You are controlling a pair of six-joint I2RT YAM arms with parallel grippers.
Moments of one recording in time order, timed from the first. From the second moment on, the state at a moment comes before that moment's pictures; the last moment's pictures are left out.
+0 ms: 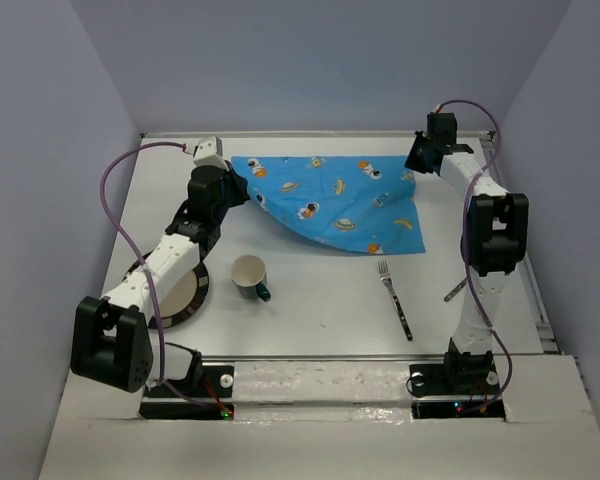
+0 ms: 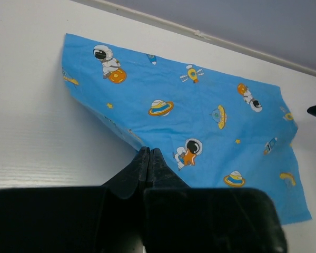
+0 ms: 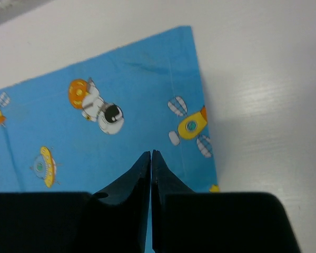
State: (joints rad) left arm -0.31 1.31 0.92 0.12 -0.12 -0.47; right arm 0.04 2.15 1.81 -0.36 -0.04 0.38
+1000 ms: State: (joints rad) left arm -0.29 1.10 0.91 0.14 -0.01 -0.48; right arm 0.40 1.89 1.30 -0.12 -0.19 0.41
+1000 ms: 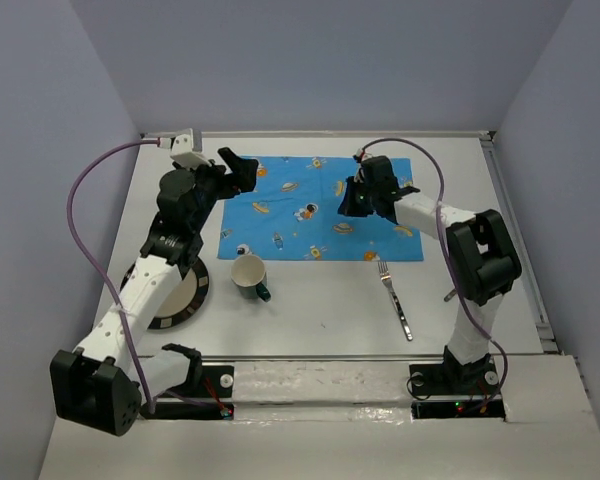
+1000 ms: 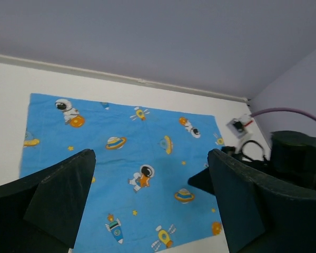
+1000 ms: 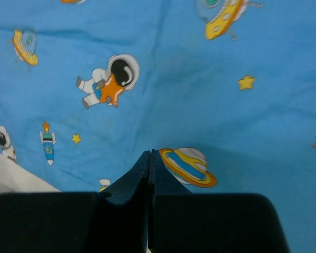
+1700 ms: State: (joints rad) left arm -0.30 0.84 0.84 0.10 0.07 -0.39; right arm 0.58 1.93 1.10 0.09 -0.14 0.44
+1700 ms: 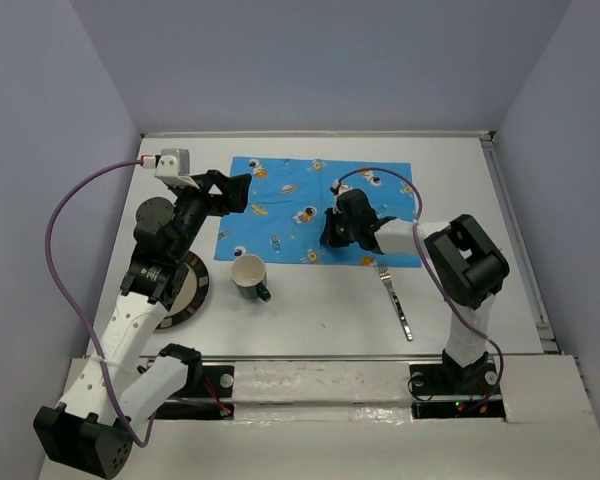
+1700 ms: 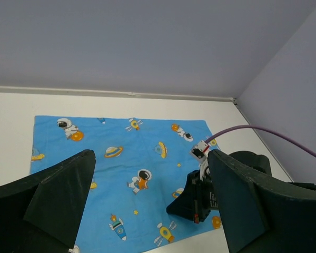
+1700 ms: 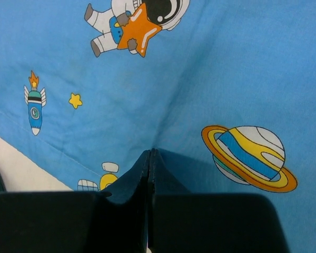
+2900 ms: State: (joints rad) left arm -0.30 0.82 0.83 0.11 0.08 -0.41; right arm 0.73 2.14 1.43 -0.04 -0.22 0.39
